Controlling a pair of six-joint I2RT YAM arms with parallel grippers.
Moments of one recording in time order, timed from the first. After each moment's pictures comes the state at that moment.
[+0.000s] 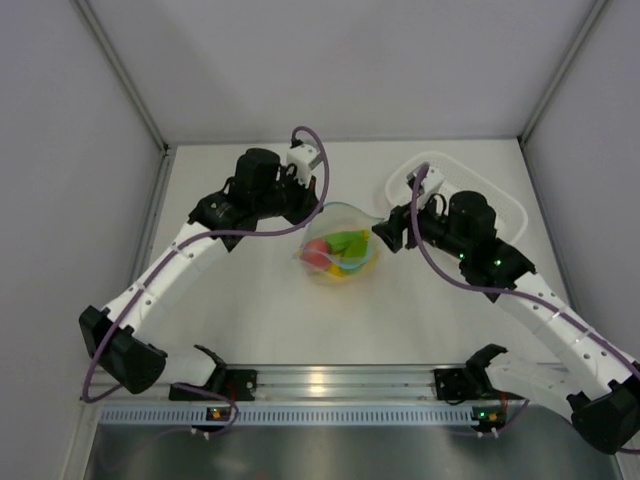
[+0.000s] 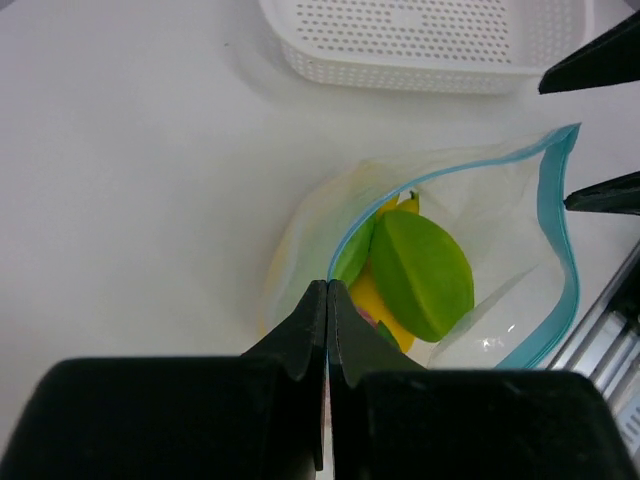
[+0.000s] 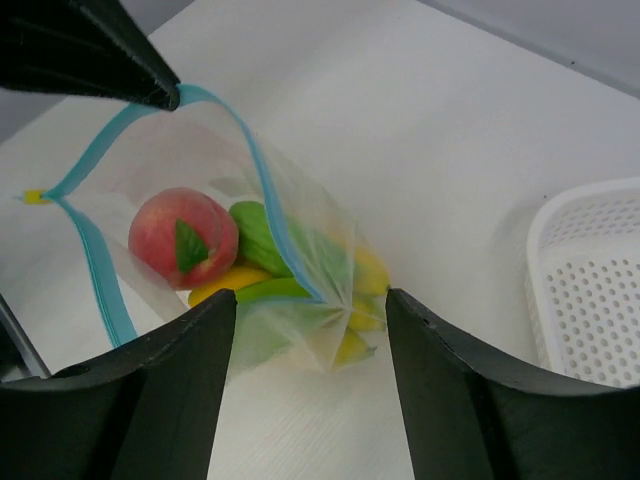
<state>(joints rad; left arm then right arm) -0.58 1.36 1.41 -0.55 0.31 0.00 0.57 0.96 0.91 -0.20 -0.24 0.03</state>
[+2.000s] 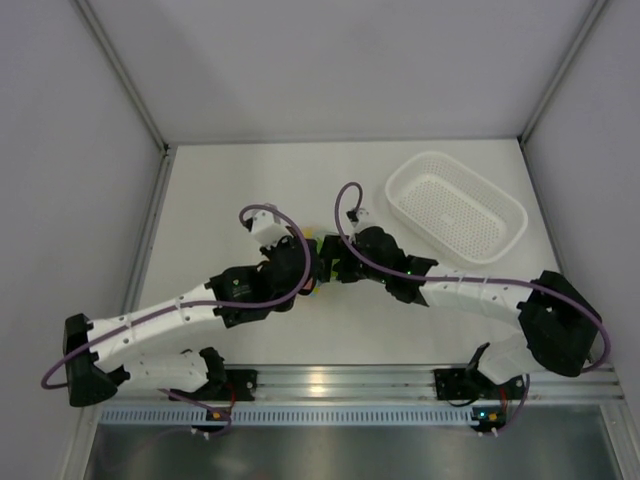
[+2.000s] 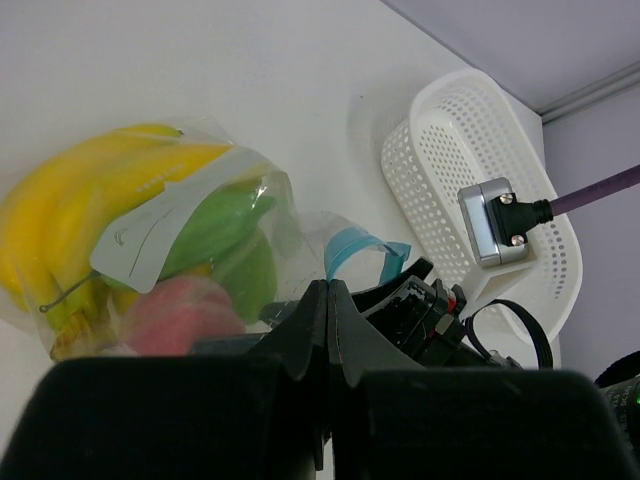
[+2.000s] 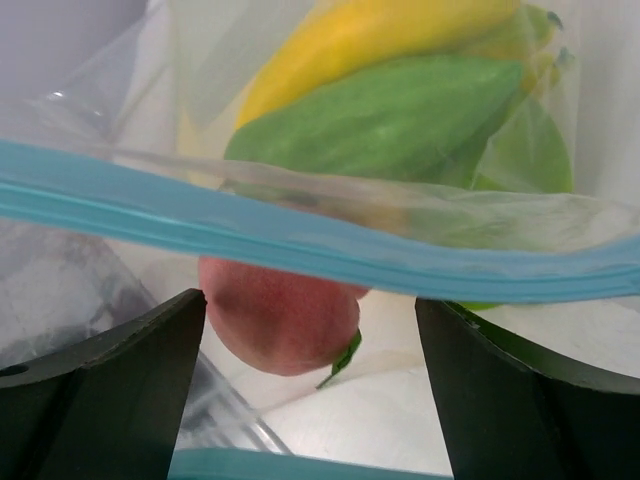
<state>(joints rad) -1.13 1.11 1.00 -0.45 -0.89 -1.13 0.93 1.42 0.82 0.11 0.01 0.76</state>
